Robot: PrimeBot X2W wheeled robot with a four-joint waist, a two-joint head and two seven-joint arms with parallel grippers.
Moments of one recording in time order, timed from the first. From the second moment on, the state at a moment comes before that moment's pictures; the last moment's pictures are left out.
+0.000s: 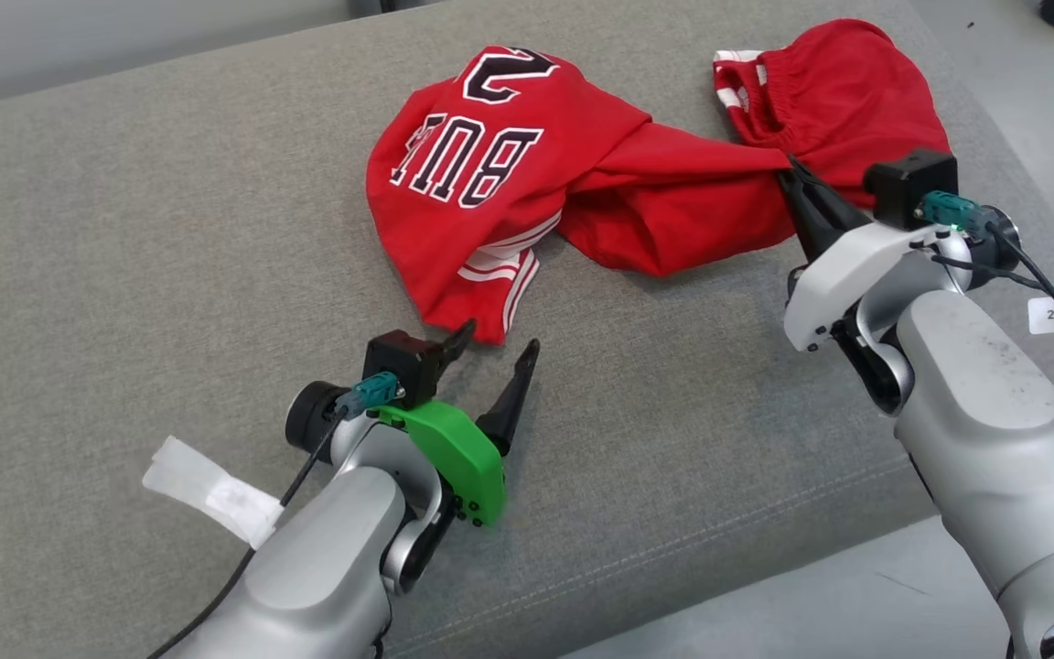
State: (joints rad) left arm -0.55 0.04 -0.85 0.56 -0.70 0.03 -0.20; right arm -0.67 -0.19 0.43 0.74 0.29 0.11 -0.19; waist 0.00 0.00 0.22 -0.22
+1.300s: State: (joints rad) left arm -0.77 0.07 -0.51 0.36 -0.64 0.01 -0.25; right arm -0.72 -0.27 0.26 0.58 0.32 0.08 -0.25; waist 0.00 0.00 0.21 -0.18
